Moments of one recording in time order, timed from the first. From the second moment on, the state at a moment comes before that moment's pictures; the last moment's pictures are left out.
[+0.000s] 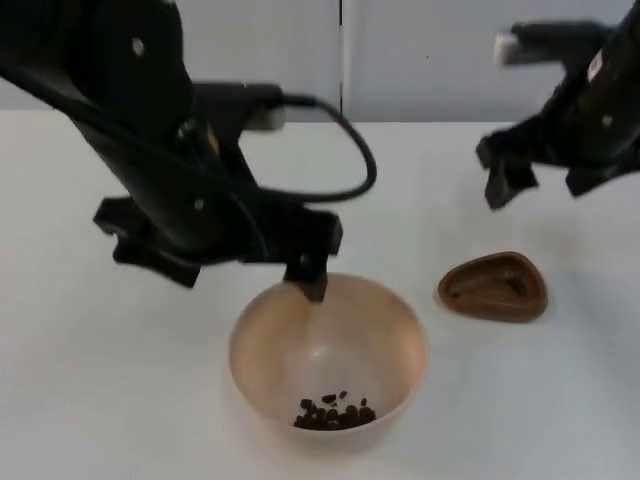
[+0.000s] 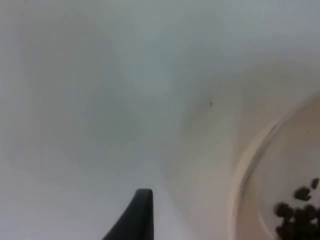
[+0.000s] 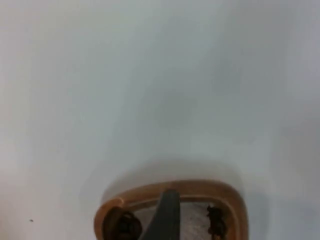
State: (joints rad) right arm 0.37 1.98 -1.35 -0.01 0.57 0.09; left arm -0.57 1.79 -1.01 -0.04 0.51 -0.29
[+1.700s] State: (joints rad) right arm 0.37 0.65 -0.81 0.01 0.80 0.03; left arm -0.57 0.80 -0.82 -0.02 0.70 -0.22
